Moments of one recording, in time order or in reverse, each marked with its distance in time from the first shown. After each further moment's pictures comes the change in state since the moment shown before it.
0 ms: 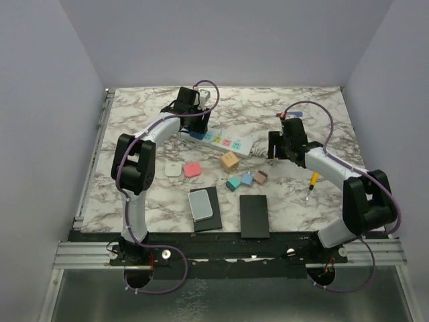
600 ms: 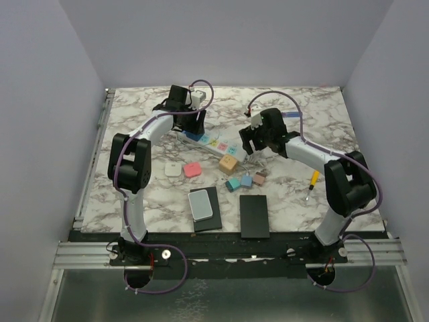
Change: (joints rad) left arm 0.058 0.000 0.011 -0.057 0.165 0.108; right arm 0.117 0.153 0.189 0.133 -0.266 -0.373
